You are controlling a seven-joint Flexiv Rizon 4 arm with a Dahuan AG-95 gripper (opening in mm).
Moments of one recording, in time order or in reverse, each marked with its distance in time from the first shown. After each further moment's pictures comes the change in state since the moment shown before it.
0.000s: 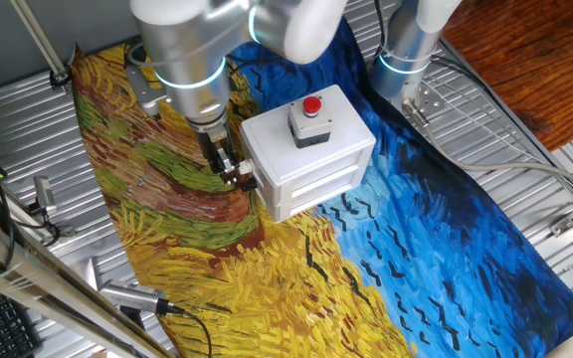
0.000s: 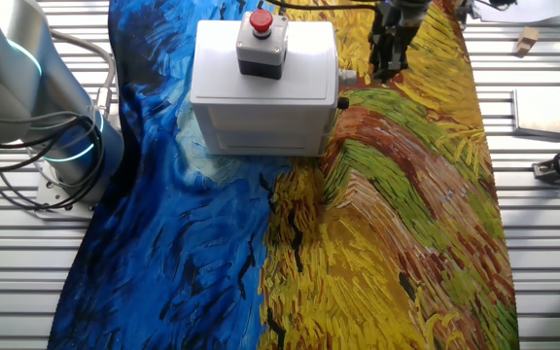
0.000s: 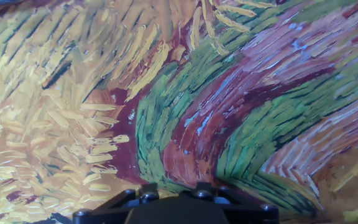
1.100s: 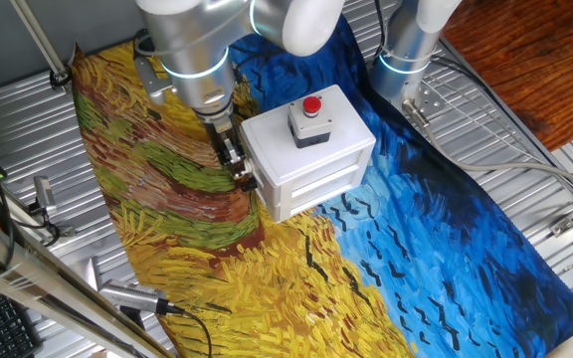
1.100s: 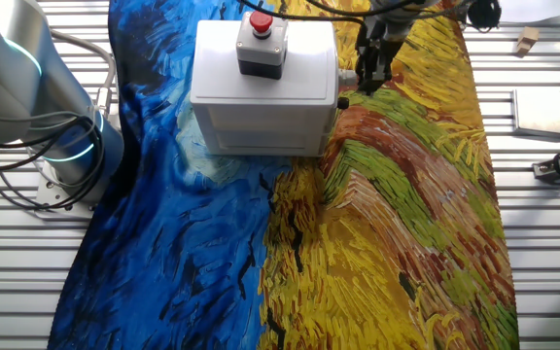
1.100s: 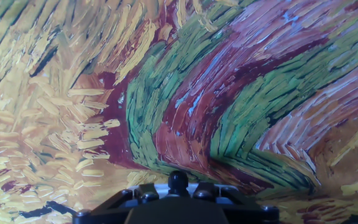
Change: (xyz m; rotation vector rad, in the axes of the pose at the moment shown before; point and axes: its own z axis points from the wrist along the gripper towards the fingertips) arm 0.024 -0.012 0.010 -0.013 0.029 0.050
